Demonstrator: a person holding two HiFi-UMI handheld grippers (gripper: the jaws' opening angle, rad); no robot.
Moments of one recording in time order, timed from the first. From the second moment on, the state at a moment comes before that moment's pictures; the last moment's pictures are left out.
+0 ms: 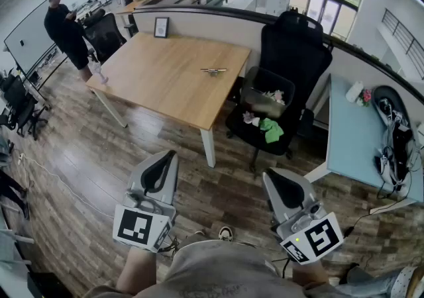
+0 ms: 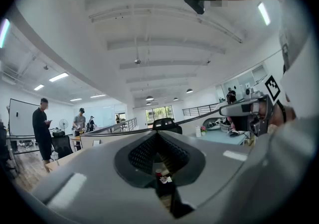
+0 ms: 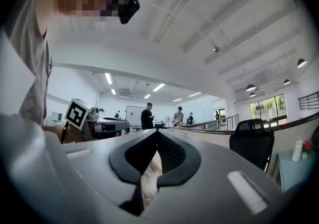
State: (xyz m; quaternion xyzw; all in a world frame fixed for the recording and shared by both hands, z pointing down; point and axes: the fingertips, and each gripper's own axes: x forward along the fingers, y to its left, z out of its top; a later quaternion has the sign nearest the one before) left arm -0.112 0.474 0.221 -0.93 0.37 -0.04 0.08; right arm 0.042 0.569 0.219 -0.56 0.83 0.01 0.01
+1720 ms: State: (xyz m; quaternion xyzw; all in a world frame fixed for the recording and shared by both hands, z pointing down) left arm -0.091 0.324 0.259 -0.93 0.36 -0.06 0.04; right arm 0.067 0.401 0.281 -0.56 0.82 -0.08 0.01
